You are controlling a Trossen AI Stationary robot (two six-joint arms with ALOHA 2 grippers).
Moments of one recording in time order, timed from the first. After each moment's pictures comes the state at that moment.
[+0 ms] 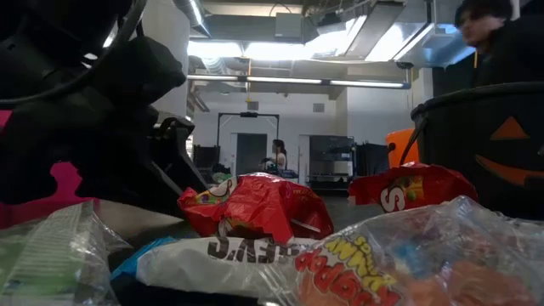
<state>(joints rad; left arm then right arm) -0.46 1.81 0.59 0.55 -0.40 -0.08 0.56 1.08 1.01 0.14 0.69 -0.09</state>
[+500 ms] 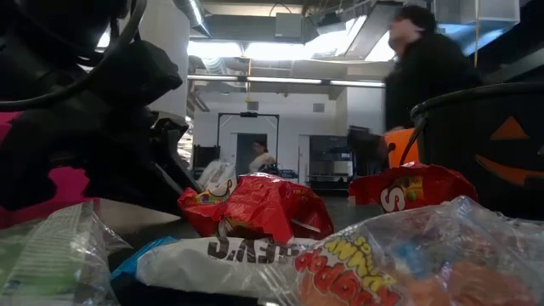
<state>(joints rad) -0.47 1.81 0.59 0.49 -0.47 -0.12 0.56 1.08 1.01 0.14 0.66 -0.06</state>
